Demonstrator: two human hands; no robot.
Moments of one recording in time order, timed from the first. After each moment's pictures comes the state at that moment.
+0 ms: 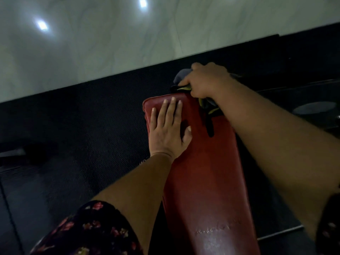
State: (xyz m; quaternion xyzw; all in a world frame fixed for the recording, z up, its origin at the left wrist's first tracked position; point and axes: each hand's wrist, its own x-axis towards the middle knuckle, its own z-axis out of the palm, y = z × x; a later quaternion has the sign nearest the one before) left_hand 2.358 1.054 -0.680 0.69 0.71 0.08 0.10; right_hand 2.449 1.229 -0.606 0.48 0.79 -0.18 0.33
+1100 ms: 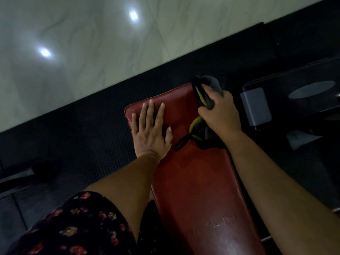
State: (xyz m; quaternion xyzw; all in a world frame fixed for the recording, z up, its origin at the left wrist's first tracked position) left_hand 2.359 1.053 -0.683 0.70 0.70 0.06 0.08; right_hand 2.548 1.124 -0.617 0.74 0.55 -0.39 -0.06
